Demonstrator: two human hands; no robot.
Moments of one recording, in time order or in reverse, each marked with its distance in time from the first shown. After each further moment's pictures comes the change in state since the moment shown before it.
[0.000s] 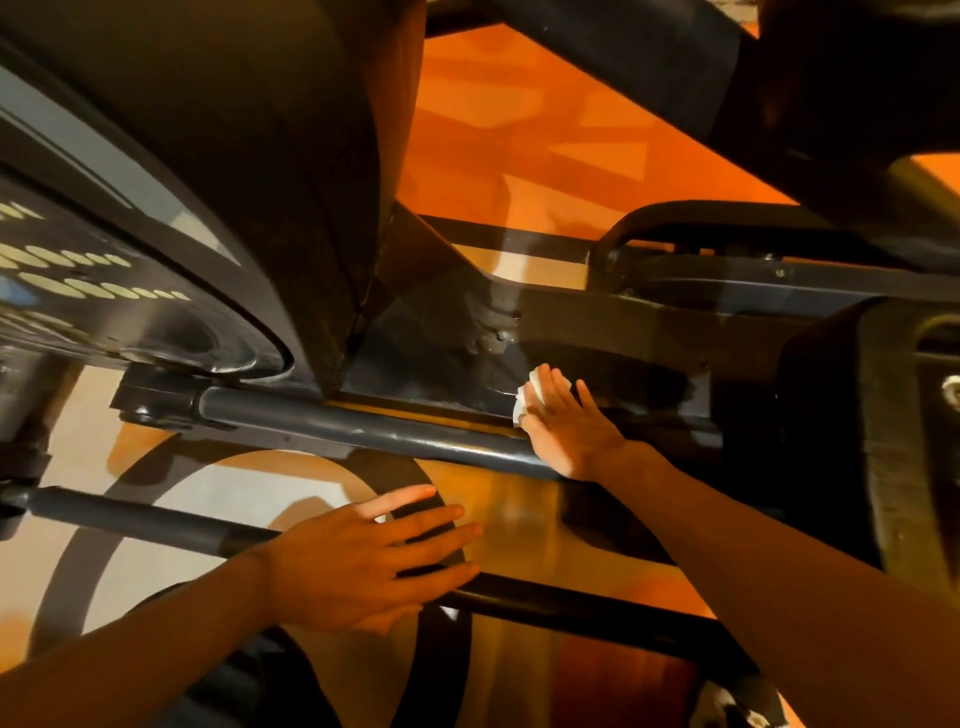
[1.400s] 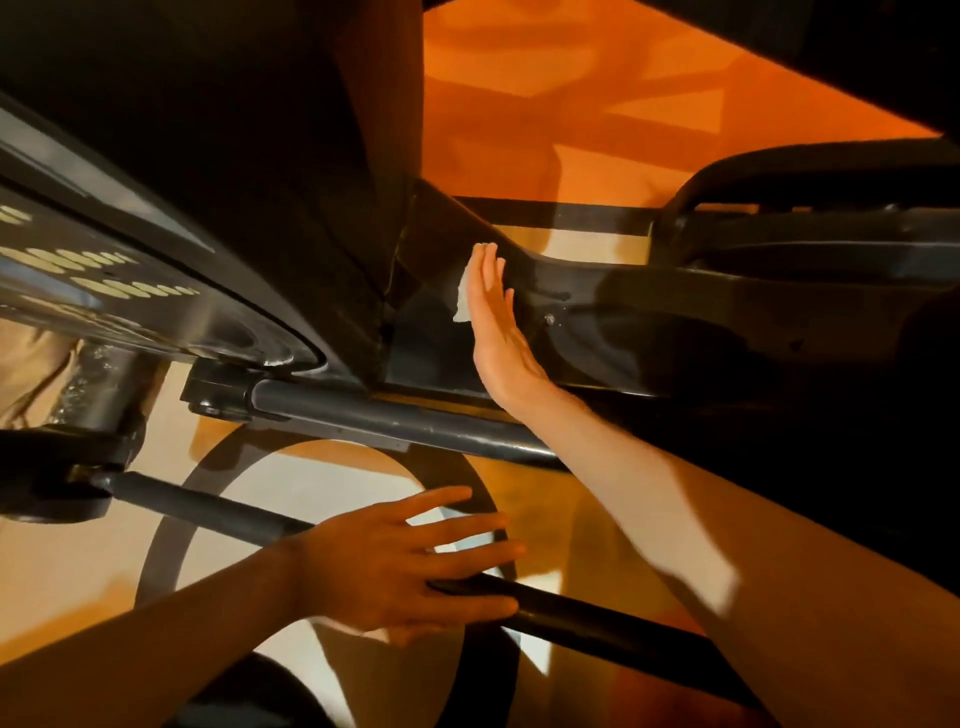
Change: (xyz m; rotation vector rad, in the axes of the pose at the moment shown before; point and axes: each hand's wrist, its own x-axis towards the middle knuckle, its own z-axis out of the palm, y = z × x) left_hand -0.002 0.003 0.004 -0.080 0.001 0.055; right_hand 0.057 -0.098 -0.076 1.342 0.458 -0.171
